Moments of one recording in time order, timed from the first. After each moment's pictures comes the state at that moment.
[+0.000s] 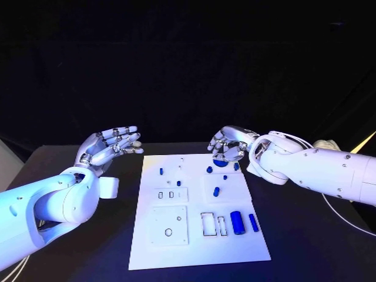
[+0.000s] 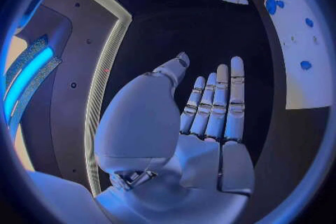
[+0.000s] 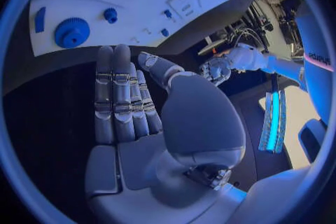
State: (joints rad) left arm 1.17 -0.94 -0.02 1.62 0.03 -0.40 0.56; left_hand 1.43 -0.16 0.34 0.08 0.05 0.81 0.21 0.21 0.13 0.96 0.19 0.13 0.07 0.90 0.12 0.55 0.35 0.17 0.94 0.21 0.56 0.33; right arm 1.34 -0.75 -0.18 1.33 -1.26 -0.35 0.04; right_hand 1.26 -0.20 0.51 -0.14 0.25 1.02 0.15 0.21 0.19 1.25 0.08 0.07 0.09 1.44 -0.01 0.60 0.46 0.16 1.23 0.09 0.78 0.53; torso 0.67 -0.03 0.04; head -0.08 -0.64
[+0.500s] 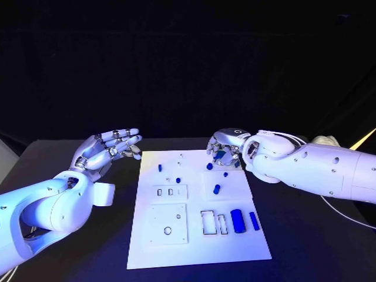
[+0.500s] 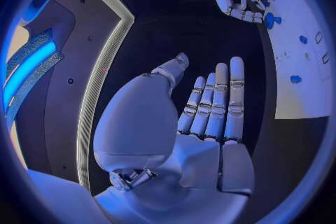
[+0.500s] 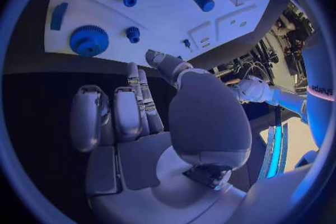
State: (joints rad) left arm 1.17 -0.97 -0.02 1.68 0.00 -0.35 0.53; left_hand 1.39 -0.16 0.37 0.04 0.05 0.81 0.21 0.20 0.14 0.96 0.18 0.13 0.07 0.87 0.12 0.75 0.44 0.17 0.86 0.21 0.79 0.49; right arm 1.34 -0.74 -0.18 1.34 -1.49 -0.28 -0.08; right_hand 1.22 -0.26 0.56 -0.07 0.24 1.01 0.15 0.20 0.27 1.19 0.08 0.06 0.10 1.46 -0.01 1.29 1.12 0.08 1.44 0.10 1.36 1.24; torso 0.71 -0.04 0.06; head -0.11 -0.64
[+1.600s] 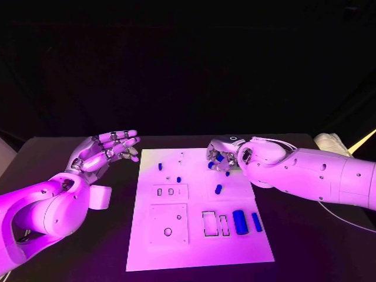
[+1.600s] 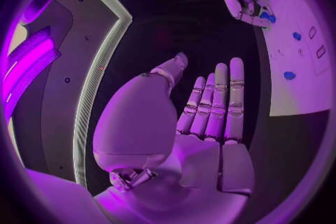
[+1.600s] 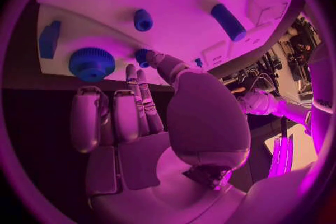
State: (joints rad) left arm 1.18 -0.98 -0.01 1.70 -0.02 -0.34 0.51; left_hand 1.38 -0.16 0.36 0.04 0.05 0.82 0.21 0.20 0.13 0.95 0.18 0.12 0.07 0.86 0.12 0.78 0.44 0.17 0.84 0.21 0.82 0.51; right arm 1.32 -0.71 -0.18 1.30 -1.56 -0.27 -0.13; right_hand 1.25 -0.24 0.53 -0.04 0.24 1.01 0.15 0.20 0.30 1.14 0.09 0.06 0.10 1.47 0.00 1.35 1.17 0.08 1.44 0.10 1.37 1.26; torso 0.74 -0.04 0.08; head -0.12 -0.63
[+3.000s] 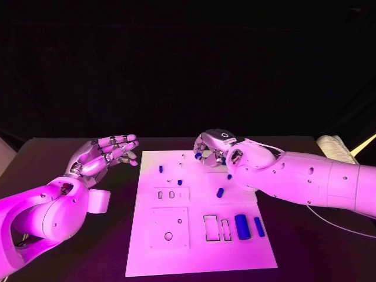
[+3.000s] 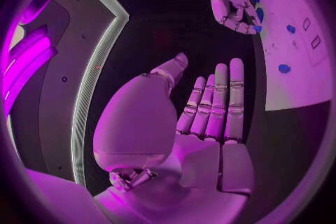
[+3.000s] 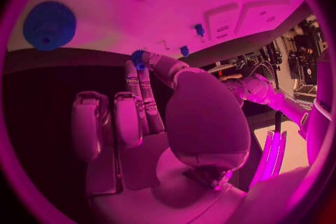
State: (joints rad) left arm 1.19 -0.98 -0.01 1.68 -0.02 -0.34 0.50; left_hand 1.38 -0.16 0.37 0.03 0.05 0.82 0.21 0.20 0.13 0.93 0.18 0.11 0.07 0.85 0.12 0.79 0.44 0.17 0.83 0.21 0.84 0.52; right arm 1.32 -0.64 -0.17 1.30 -1.56 -0.51 -0.16; right_hand 1.30 -0.19 0.63 -0.07 0.21 1.09 0.12 0.25 0.39 1.27 0.08 0.08 0.13 1.46 -0.02 1.39 1.20 0.06 1.46 0.08 1.43 1.31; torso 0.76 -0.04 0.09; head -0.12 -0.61
